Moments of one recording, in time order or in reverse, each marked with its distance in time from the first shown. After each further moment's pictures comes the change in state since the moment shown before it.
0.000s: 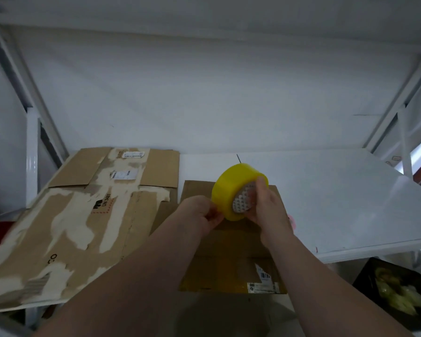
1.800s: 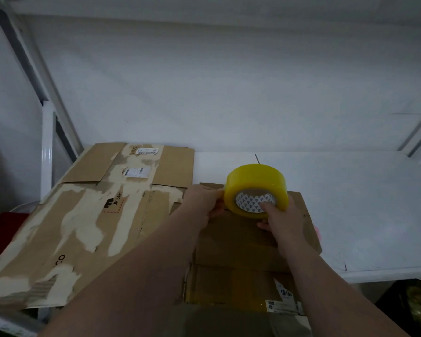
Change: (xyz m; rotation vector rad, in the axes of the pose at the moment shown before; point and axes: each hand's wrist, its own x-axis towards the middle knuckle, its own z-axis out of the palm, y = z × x) left_hand 0.042 0.025 -0.016 0.306 0.068 0.326; right_hand 0.038 0.027 0.007 -0.211 -0.024 -0.106
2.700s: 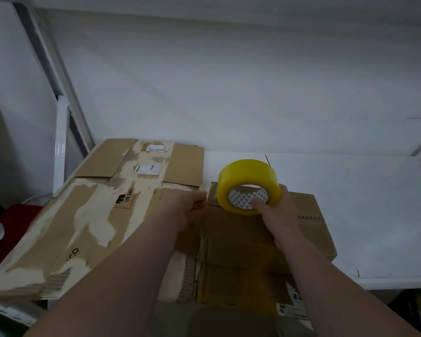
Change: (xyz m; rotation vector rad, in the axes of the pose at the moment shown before) left_hand 0.014 -0.011 -0.060 -0.267 0.052 -0.068; right_hand 0.000 -0.011 0.031 -0.164 -0.095 -0.090
